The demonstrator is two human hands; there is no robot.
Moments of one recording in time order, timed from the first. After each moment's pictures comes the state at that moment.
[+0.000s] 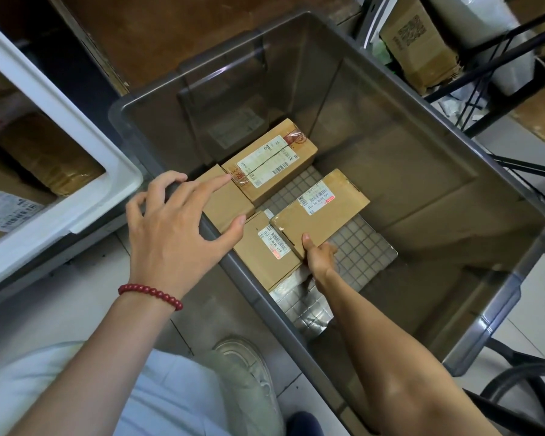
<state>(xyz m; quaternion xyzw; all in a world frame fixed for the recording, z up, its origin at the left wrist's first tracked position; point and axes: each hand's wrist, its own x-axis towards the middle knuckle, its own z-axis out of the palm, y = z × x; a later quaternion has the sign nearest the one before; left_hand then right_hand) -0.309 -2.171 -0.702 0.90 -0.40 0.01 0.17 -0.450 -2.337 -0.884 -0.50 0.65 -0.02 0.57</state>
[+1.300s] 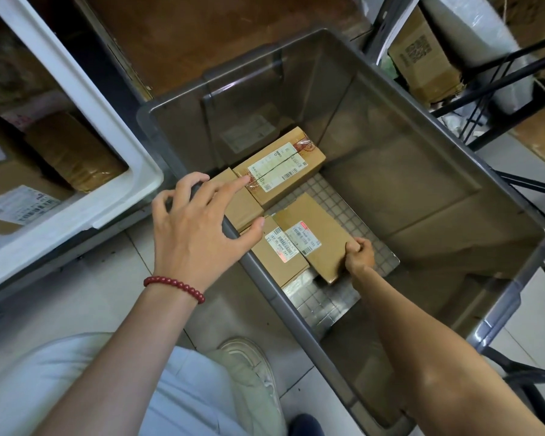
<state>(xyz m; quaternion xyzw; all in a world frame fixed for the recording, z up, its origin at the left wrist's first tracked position) -0.306 -2.170 -0.702 0.90 -0.41 0.02 0.14 -0.478 -2.376 -0.871 -0.52 0.71 -0.10 0.47</state>
